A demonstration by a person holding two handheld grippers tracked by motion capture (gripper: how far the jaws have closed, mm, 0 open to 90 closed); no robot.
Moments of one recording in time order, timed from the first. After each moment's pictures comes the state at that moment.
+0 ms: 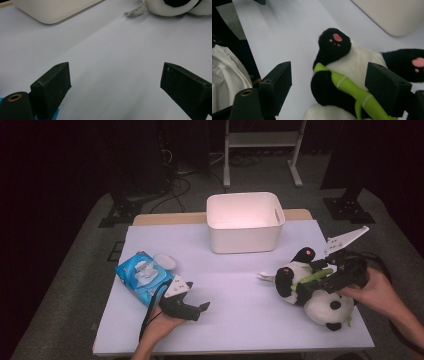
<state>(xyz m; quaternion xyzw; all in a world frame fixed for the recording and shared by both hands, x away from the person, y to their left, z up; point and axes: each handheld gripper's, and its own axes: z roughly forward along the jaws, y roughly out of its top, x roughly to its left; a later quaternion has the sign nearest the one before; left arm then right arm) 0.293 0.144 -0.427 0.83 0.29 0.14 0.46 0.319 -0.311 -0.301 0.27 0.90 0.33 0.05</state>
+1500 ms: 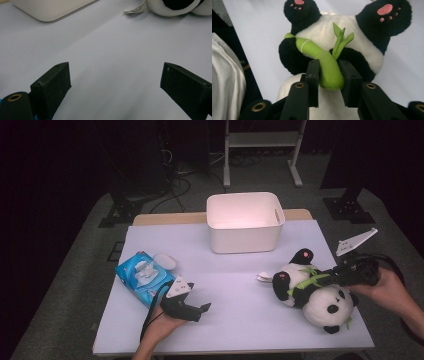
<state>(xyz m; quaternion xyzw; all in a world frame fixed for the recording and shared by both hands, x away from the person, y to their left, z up) 0.293 0.142 -0.429 0.83 0.29 0.14 0.46 0.331 -0.348 -0.323 0.29 0.91 0.30 0.03</state>
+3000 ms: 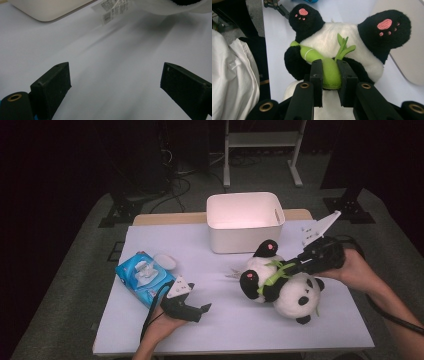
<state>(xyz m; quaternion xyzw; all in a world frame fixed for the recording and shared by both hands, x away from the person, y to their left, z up) 0.291 0.140 -0.429 0.83 0.29 0.14 0.45 0.345 -0.252 -0.275 0.14 0.93 0.33 0.02</state>
